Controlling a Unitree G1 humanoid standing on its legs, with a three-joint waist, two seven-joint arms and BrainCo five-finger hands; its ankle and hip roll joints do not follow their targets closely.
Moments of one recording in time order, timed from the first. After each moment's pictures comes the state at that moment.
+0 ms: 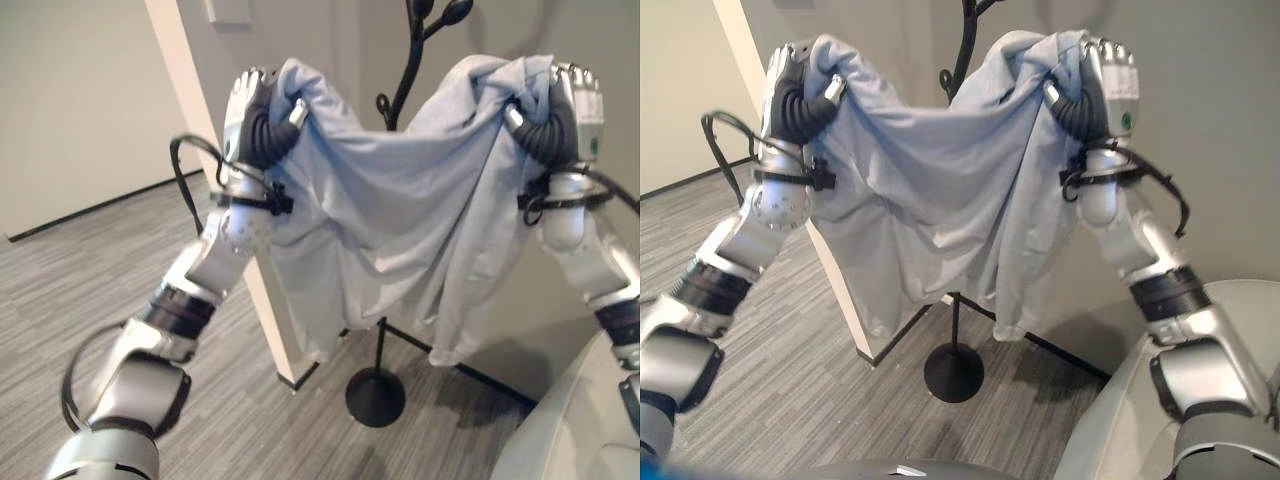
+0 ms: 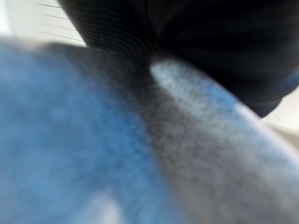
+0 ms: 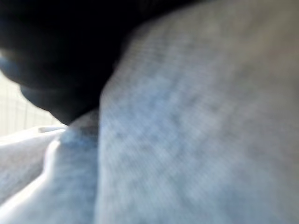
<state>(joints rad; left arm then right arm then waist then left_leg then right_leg) -0.93 0.72 -0.46 0.28 0.20 -0.20 0.54 -0.88 -0.85 0.39 0.28 -0.36 -0.11 -0.58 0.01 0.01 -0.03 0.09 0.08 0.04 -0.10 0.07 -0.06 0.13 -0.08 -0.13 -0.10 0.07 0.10</state>
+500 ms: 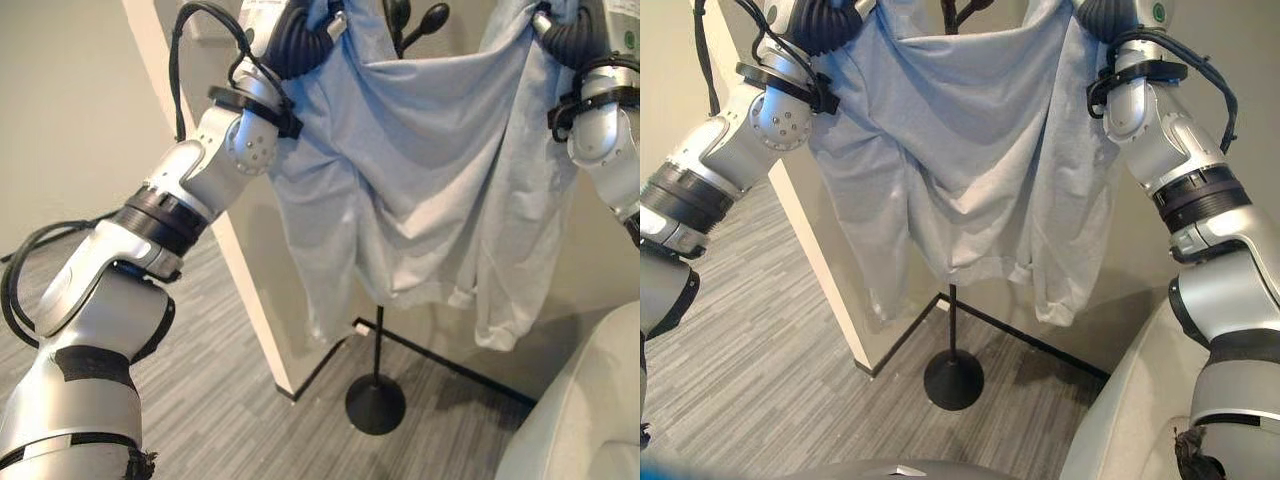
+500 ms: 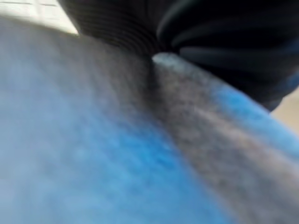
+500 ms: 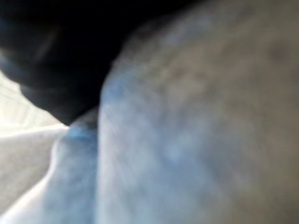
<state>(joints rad) -1.36 0.75 -0.80 0.58 0.22 -0.21 0.54 -1.33 -0.85 0.73 0.70 -0.19 -0.10 -0.53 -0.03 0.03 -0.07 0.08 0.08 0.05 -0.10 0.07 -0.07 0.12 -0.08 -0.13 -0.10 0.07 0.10</state>
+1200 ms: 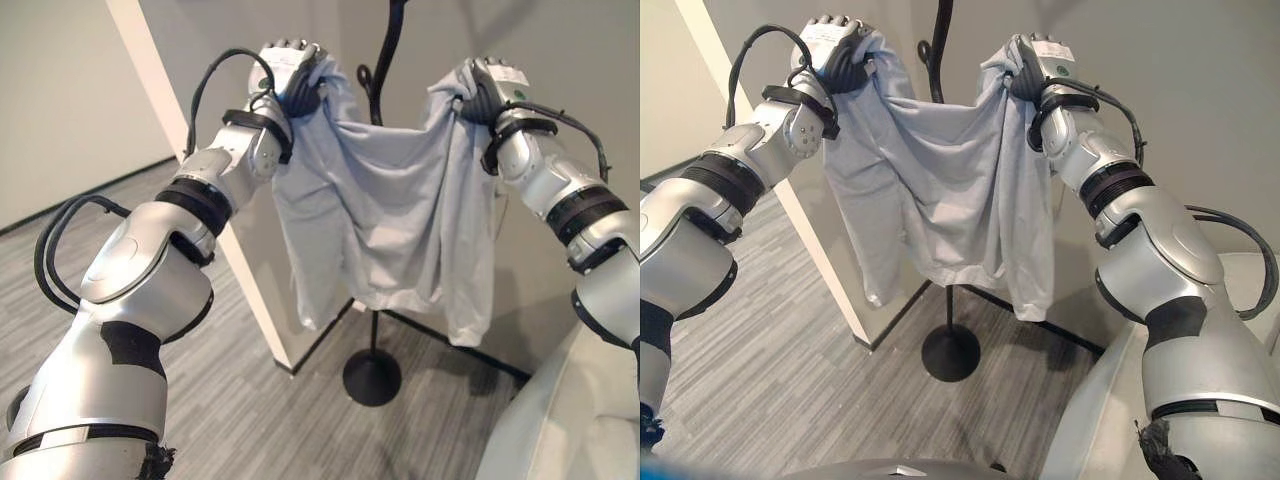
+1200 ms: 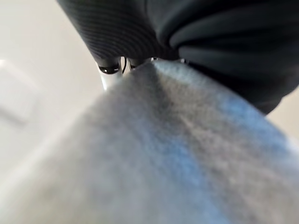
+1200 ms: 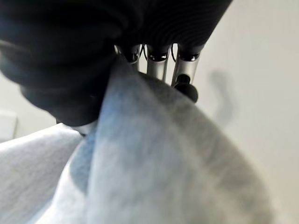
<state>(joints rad) -1.46 0.60 -1.02 1.08 0.21 -0.21 0.46 -1.42 -0.58 0.95 1.09 -0.12 -0.11 -0.35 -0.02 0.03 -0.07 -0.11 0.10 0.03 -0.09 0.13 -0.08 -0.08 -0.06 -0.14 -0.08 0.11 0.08</state>
